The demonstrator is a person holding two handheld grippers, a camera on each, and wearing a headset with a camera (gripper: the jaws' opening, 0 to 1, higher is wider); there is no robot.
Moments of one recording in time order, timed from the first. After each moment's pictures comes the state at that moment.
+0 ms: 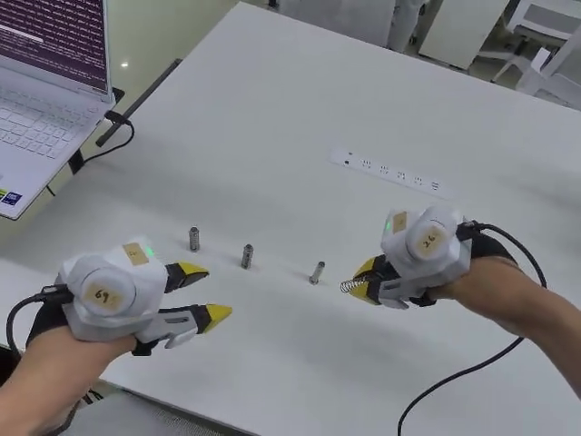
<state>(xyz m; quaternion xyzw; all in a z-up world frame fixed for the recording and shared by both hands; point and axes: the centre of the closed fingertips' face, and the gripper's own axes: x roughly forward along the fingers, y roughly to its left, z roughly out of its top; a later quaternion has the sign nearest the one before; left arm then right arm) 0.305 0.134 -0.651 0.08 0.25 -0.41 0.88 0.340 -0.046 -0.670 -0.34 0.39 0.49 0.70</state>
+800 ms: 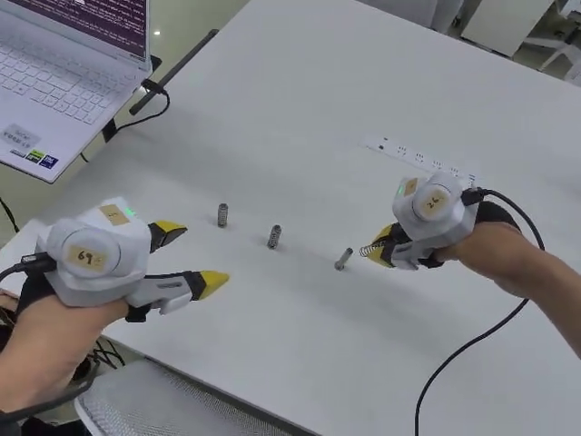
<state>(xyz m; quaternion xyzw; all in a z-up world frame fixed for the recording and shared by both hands) 0.314 0.183 -0.645 0.05 0.25 -0.32 0.91 0.392 -0.035 -0.703 -0.36 0.41 0.49 0.69</state>
